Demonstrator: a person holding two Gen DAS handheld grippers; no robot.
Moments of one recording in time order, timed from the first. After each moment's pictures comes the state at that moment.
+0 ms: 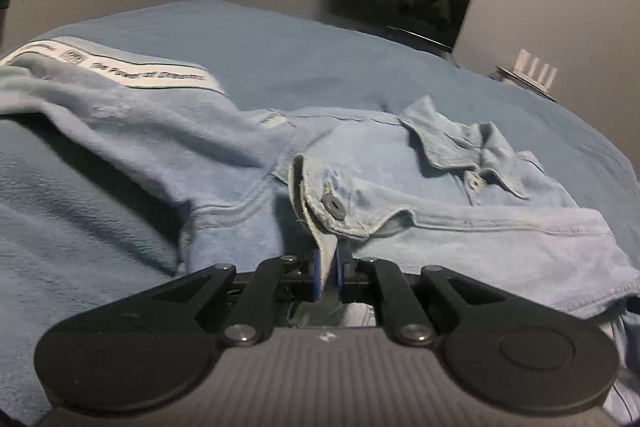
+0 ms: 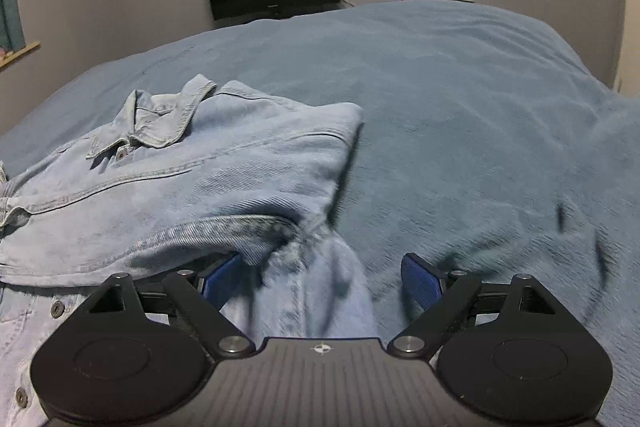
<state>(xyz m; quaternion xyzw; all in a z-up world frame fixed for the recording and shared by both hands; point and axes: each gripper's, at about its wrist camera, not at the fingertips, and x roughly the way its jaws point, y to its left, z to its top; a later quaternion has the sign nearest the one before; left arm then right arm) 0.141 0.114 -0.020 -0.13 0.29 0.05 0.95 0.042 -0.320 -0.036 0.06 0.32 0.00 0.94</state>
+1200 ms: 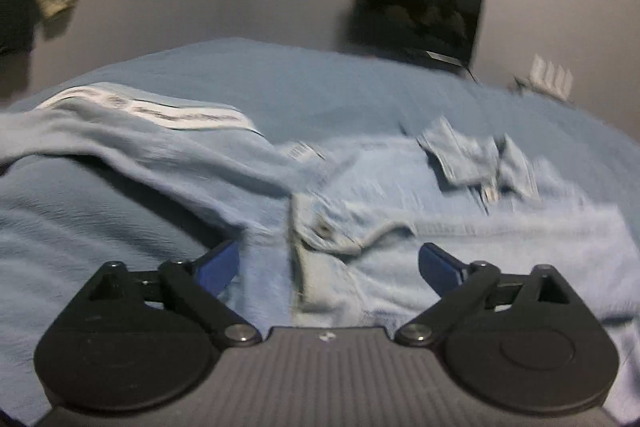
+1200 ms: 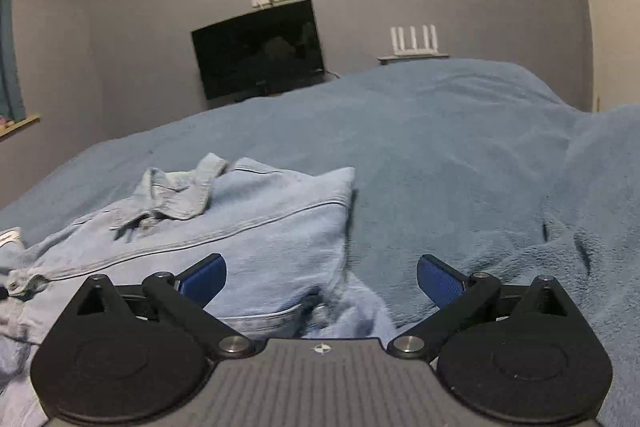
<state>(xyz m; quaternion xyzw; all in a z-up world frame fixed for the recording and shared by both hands) 0.097 0.115 0.005 -0.10 0.25 0.09 0.96 -0.009 -0.310 -0.007 0.10 0.21 -0.03 0.97</state>
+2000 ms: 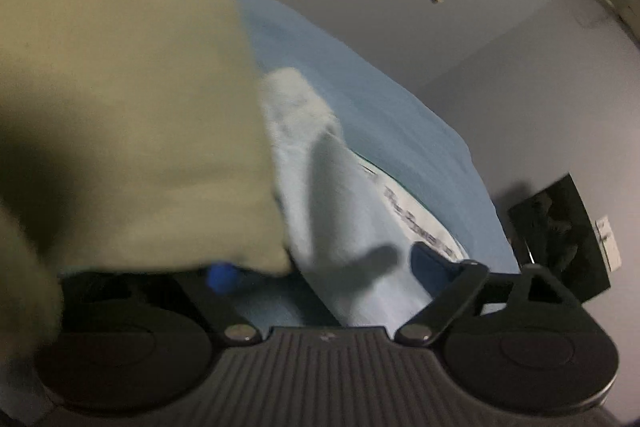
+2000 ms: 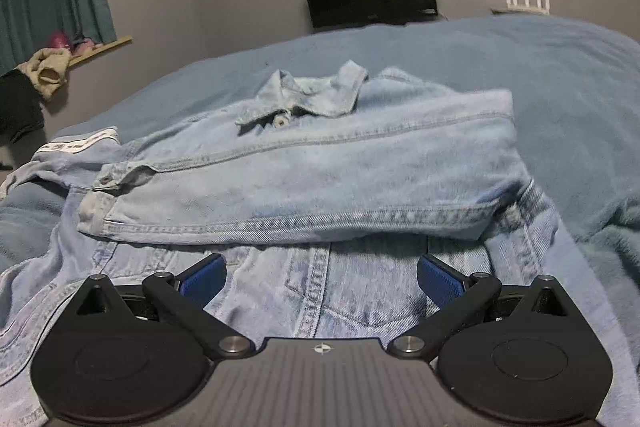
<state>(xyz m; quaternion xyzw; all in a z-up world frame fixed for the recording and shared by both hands) 0.054 0.483 -0.008 -0.49 0.15 0.27 0.82 -0.006 -0.230 -0.042 0.07 0.30 0.13 0.94</state>
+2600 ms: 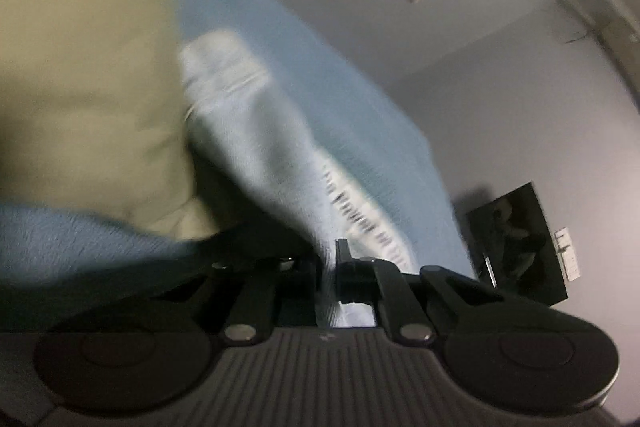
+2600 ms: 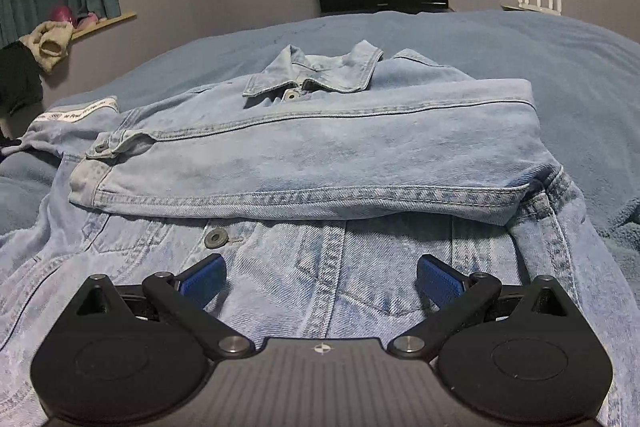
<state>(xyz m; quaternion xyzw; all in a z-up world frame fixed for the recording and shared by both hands) 0.068 0.453 0.001 -0.51 0.12 0.22 0.82 -0.005 -0.211 -0.057 0.03 0.31 0.14 0.94</state>
